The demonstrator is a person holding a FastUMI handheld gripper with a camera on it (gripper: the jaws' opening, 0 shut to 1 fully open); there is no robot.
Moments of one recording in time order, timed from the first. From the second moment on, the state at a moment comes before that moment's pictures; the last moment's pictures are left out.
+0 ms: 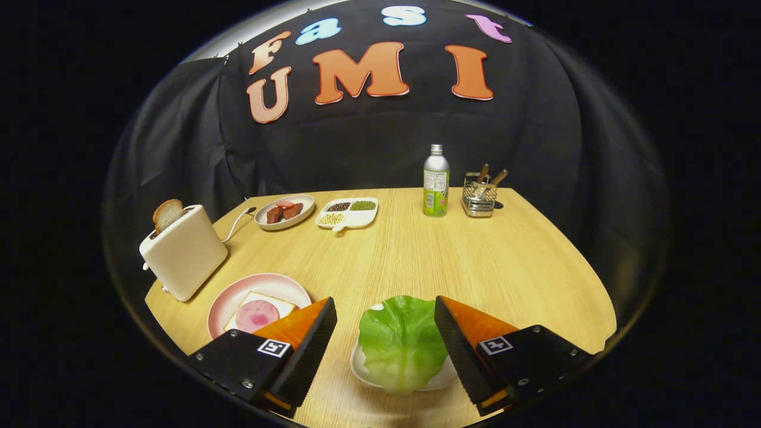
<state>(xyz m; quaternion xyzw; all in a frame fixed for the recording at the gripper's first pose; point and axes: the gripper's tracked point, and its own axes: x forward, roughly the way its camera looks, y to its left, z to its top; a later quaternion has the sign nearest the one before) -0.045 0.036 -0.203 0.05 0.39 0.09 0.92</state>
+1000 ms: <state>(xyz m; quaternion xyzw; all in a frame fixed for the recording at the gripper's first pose) -0.069 0.032 -0.286 0.00 0.49 0.07 0.87</state>
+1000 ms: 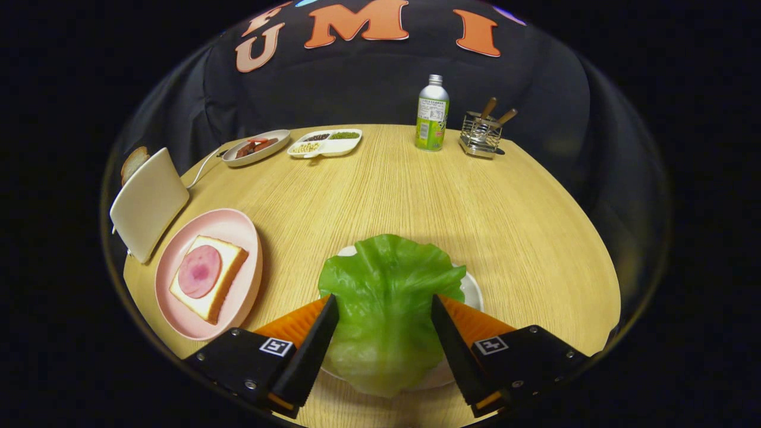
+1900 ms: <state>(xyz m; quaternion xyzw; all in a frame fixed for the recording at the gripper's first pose) -0.048 0.034 -0.237 0.09 0.43 0.07 0.90</state>
